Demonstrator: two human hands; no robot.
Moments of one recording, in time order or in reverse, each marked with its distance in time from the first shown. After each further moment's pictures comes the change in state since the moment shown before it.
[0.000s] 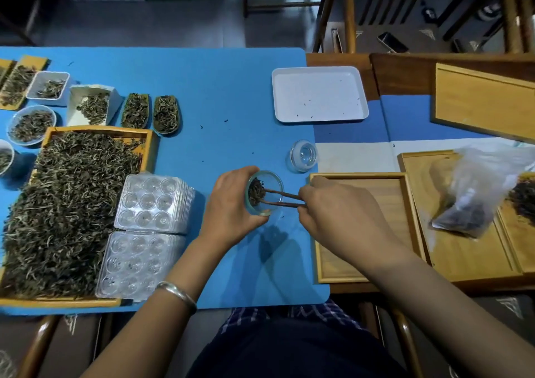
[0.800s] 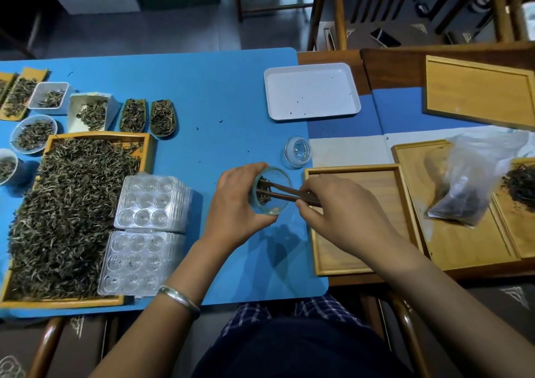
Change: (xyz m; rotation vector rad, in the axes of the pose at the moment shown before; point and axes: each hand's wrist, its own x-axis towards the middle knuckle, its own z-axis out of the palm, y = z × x) left_hand -0.005 0.034 -0.006 -0.020 -0.011 0.083; right_hand -0.019 0.017 0.011 0.262 0.107 0.070
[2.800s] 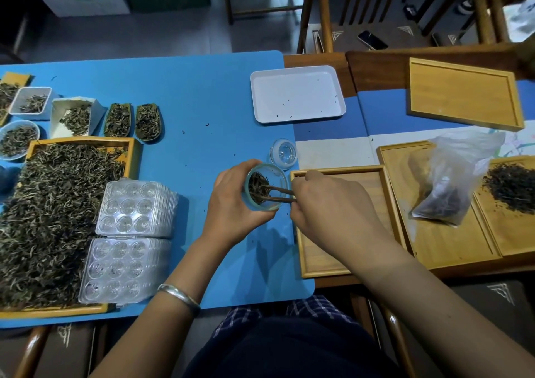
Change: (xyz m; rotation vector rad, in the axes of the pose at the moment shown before) left_hand 0.009 0.008 0.024 -0.121 0.058 -0.084; right_hand -0.001 -0.010 -0.027 -0.278 -0.087 0.016
